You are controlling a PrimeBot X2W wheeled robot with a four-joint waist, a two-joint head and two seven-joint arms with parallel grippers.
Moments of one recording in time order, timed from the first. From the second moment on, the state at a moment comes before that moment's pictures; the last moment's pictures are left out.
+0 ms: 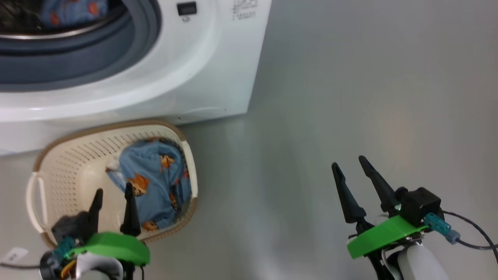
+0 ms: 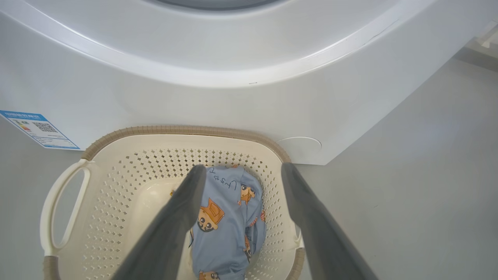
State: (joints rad) left arm -0.19 0.04 -0.05 0.34 -0.31 -0.01 -0.26; right arm -0.20 -0.05 0.11 0.22 0.24 0.13 -0.26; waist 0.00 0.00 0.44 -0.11
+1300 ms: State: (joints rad) left arm -0.82 0.21 0.09 1.00 -0.26 0.06 -0.19; right arm -0.39 -0.05 0.26 0.18 0.42 0.13 -0.26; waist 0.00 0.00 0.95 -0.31
